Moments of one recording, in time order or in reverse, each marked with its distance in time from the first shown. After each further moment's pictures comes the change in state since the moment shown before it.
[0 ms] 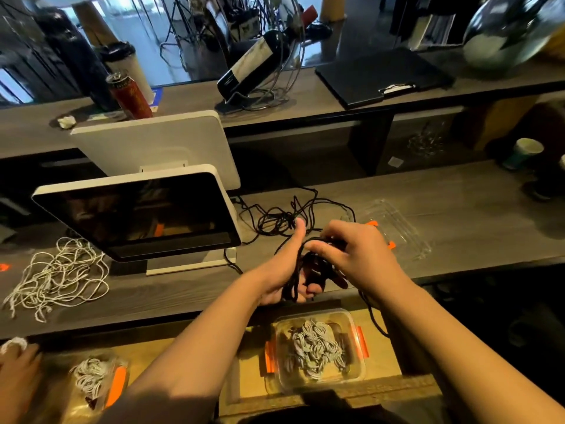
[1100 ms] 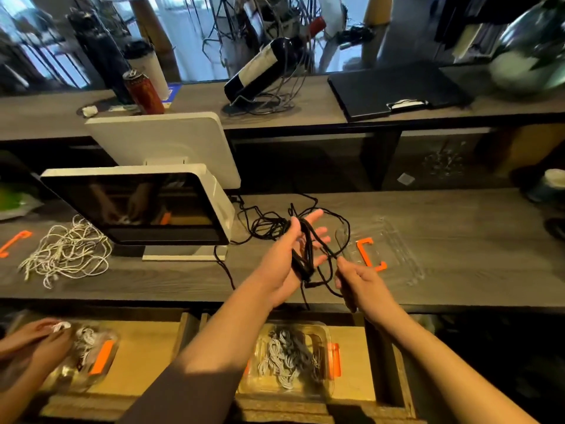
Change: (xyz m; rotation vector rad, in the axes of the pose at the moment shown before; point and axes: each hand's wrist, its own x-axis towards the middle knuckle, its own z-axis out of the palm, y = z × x) left_hand 0.042 0.034 0.071 -0.548 0.285 0.524; right_hand -0.024 0.109 -0.011 0.720 -0.278 0.439
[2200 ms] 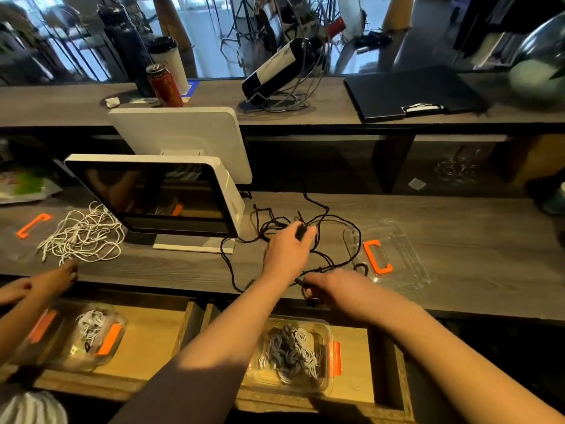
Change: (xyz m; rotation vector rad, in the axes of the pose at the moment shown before) left_hand 0.031 -0.024 -0.033 1.208 0.503 0.227; right_hand 0.000 -0.039 0.025 -1.176 -0.444 -0.335
